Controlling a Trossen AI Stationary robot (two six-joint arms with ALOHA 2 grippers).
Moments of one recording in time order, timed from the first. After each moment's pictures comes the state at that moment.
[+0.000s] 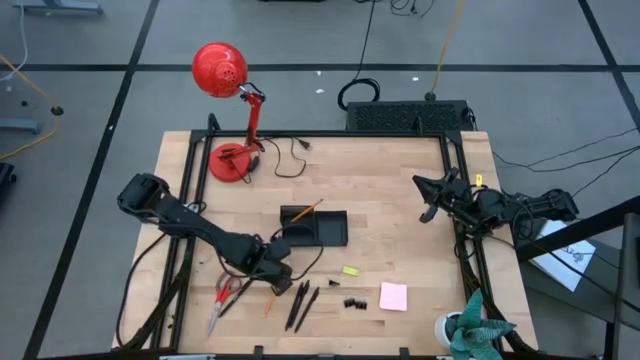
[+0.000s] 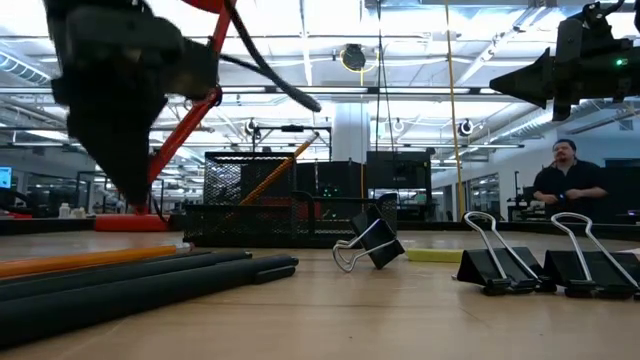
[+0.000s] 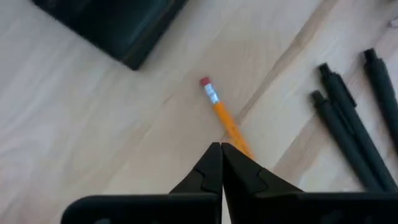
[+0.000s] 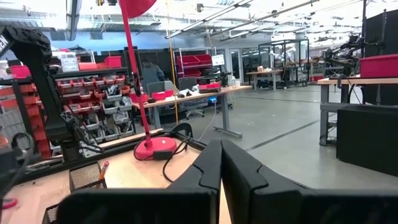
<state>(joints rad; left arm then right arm) -0.46 1.70 1.08 -0.71 -0.16 -1.10 0.17 0.05 0.02 0.24 0.76 -0.02</state>
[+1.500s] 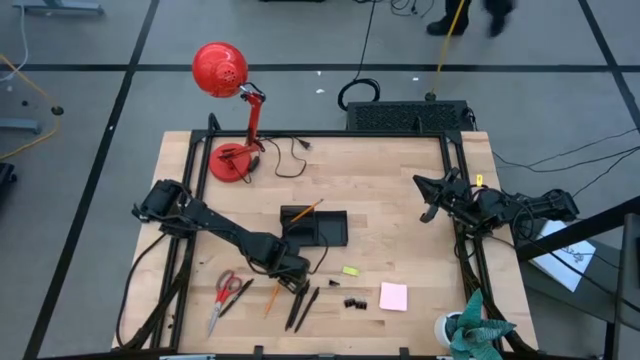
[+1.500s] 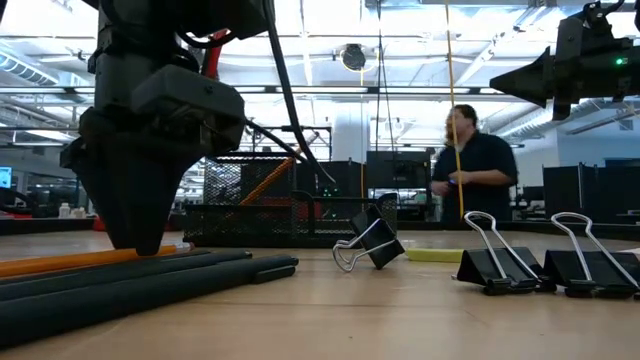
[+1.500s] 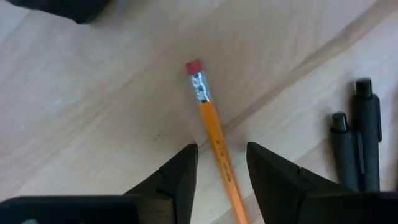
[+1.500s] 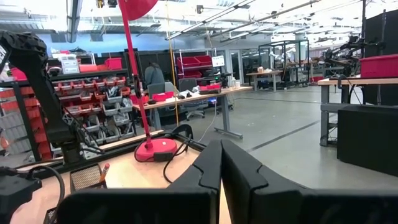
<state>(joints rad) -0.34 1.90 1.16 -0.69 0.04 -1.24 0.17 0.05 0.01 0.25 0.76 -0.02</state>
